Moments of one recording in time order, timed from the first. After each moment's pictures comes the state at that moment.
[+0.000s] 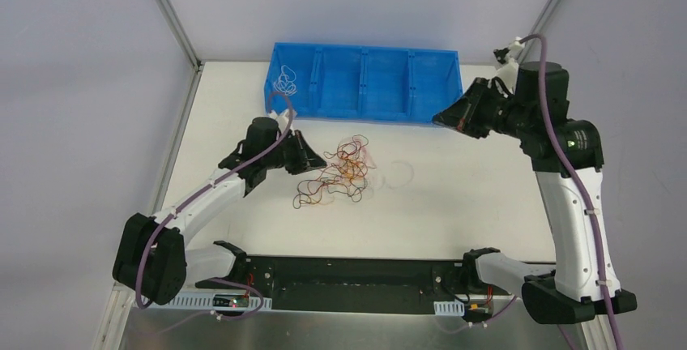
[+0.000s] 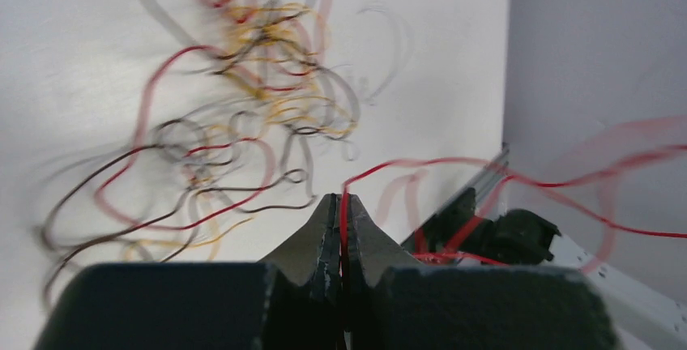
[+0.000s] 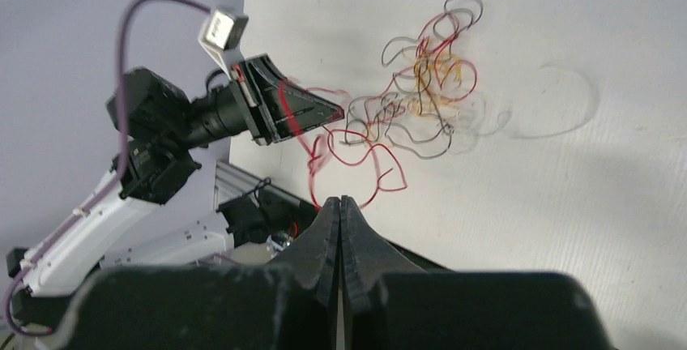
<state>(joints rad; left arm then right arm) -0.44 1.19 0.71 -0.05 0.44 -0.82 0.25 1.14 1.66 -1.10 -0.42 0.59</state>
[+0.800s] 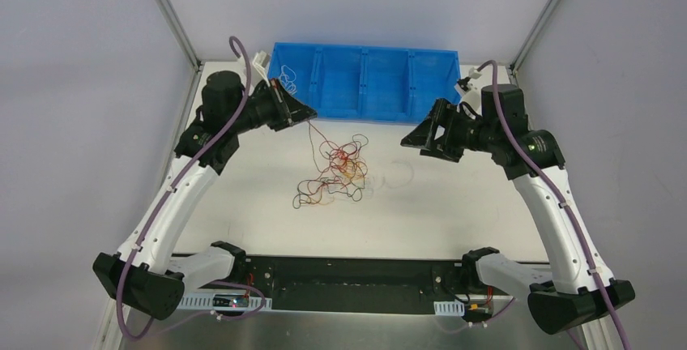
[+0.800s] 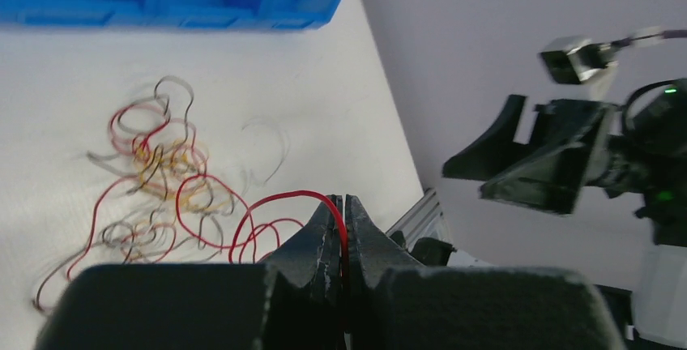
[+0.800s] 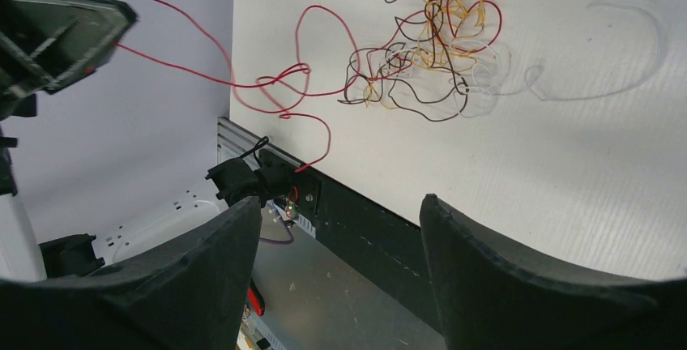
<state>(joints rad) -0.33 1.10 1.16 -0.37 0.49 -0.77 0.31 1.08 1.34 -0.95 -0.51 0.62</state>
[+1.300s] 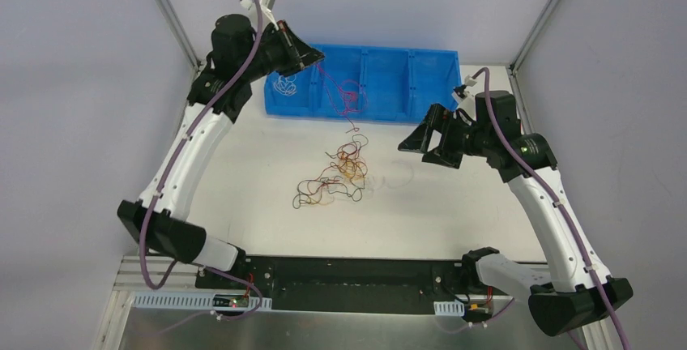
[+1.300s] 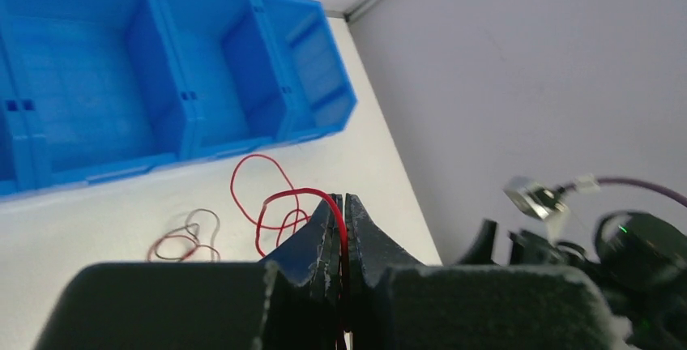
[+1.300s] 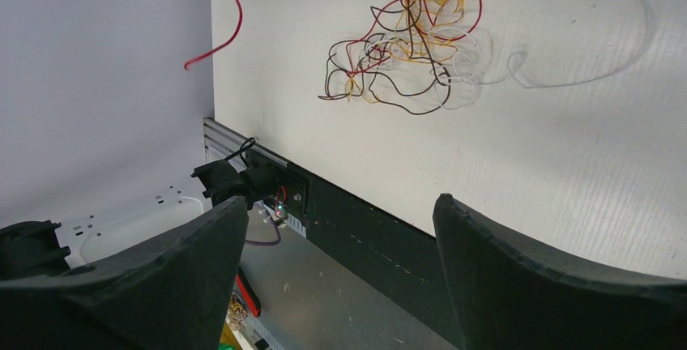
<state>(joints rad) -0.33 1.42 1.65 -0.38 0.38 -0.71 0.32 1.07 1.26 -0.92 -0.48 0.63</state>
